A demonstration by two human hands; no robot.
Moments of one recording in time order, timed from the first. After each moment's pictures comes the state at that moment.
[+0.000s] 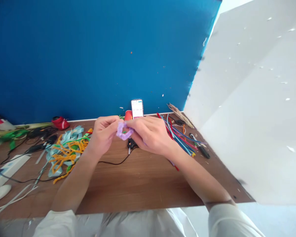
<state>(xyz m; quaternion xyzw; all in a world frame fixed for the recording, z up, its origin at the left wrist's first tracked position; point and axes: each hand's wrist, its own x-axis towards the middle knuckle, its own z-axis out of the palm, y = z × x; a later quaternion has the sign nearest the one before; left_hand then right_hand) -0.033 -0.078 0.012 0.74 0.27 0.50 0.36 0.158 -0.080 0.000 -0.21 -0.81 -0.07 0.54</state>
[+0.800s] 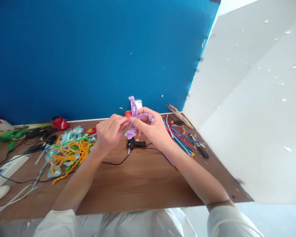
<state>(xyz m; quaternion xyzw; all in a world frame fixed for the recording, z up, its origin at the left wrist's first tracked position) -0.034 -0.051 -0.012 0.80 0.23 0.49 -0.27 0.144 -0.083 0.012 -0.29 -0.60 0.47 0.57</state>
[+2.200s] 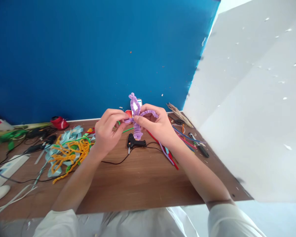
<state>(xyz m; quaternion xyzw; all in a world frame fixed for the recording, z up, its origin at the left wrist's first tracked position) -0.033 -0.056 -0.003 0.80 0.20 0.54 -0.16 0.155 -0.083 0.017 -0.29 -0.64 0.39 0.59</state>
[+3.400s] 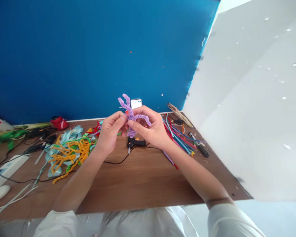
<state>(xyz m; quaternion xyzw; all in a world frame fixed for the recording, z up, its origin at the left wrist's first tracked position) -0.016 -0.072 0.001 0.65 0.29 0.54 0.44 0.145 -0.073 -0.001 -0.18 -0.67 0.37 0.61</state>
